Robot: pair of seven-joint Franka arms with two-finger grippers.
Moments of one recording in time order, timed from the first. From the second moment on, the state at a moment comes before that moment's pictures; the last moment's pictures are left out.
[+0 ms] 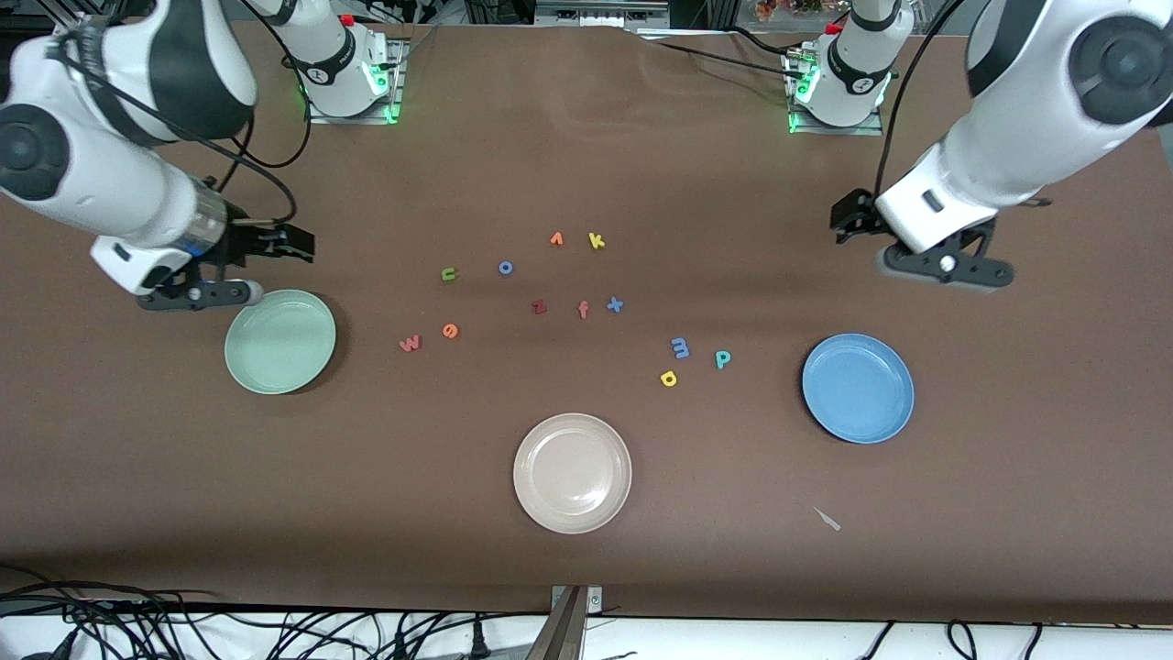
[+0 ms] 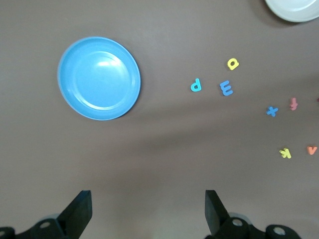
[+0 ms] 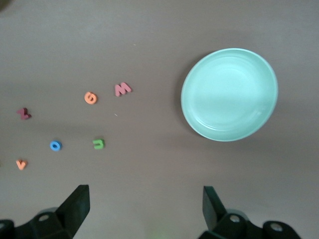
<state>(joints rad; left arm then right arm) -0.06 0.18 -0.23 -1.59 -0.01 1.58 -0.13 0.32 0.13 -0.11 -1.79 0.05 1.75 0.14</state>
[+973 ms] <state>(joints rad) -0.31 0.72 -0.23 -1.43 -0.01 2.12 -0.67 0.38 0.18 0.02 -2.16 0.05 2.29 0.34</state>
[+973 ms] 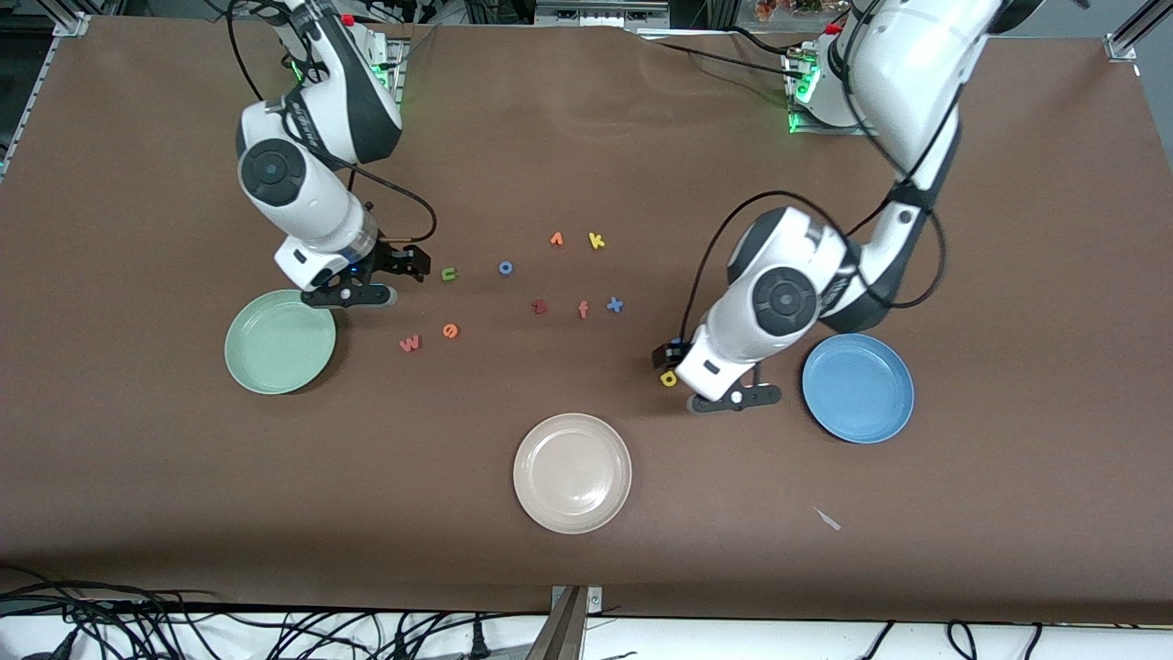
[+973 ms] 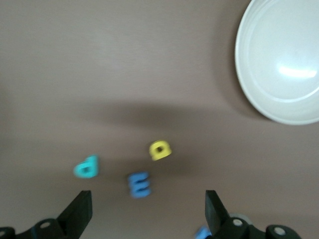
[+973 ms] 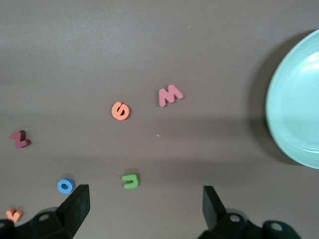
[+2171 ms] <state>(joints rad) -0.37 0.90 -0.23 -1.40 0.22 2.24 -0.89 0.49 0.34 0.02 -2.30 0.05 2.62 0.42</state>
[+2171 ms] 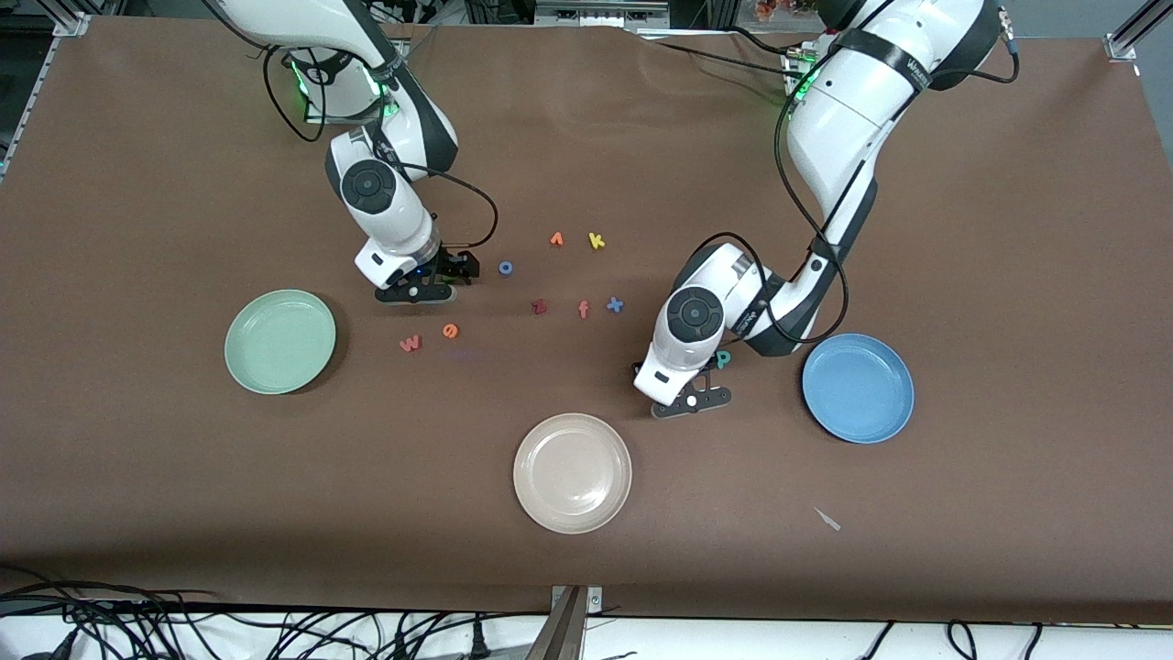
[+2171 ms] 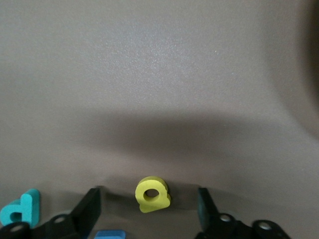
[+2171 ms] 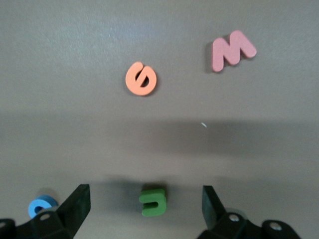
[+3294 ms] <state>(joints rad) -0.30 0.80 -0.22 -1.35 0.22 2.05 -0.63 0.50 0.38 0.02 -2.31 0.05 2.63 0.42</state>
